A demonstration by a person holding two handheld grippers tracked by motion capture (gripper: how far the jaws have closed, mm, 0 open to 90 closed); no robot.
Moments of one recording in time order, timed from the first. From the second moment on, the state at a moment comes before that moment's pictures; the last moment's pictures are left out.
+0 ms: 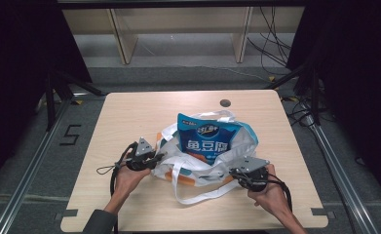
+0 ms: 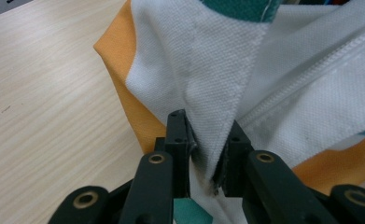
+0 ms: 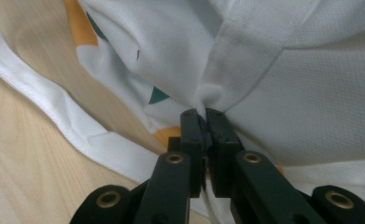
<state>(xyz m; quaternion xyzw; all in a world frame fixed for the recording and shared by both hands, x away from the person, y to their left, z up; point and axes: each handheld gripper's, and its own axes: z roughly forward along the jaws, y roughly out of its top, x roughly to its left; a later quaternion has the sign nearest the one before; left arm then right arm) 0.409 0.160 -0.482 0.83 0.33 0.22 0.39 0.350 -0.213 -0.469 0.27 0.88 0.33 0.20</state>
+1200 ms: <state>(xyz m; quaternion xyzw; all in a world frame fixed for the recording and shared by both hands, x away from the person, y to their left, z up) 0.429 0.158 -0.434 0.78 0.34 0.22 0.48 0.390 -0.260 -0.361 0.34 0.78 0.43 0.31</state>
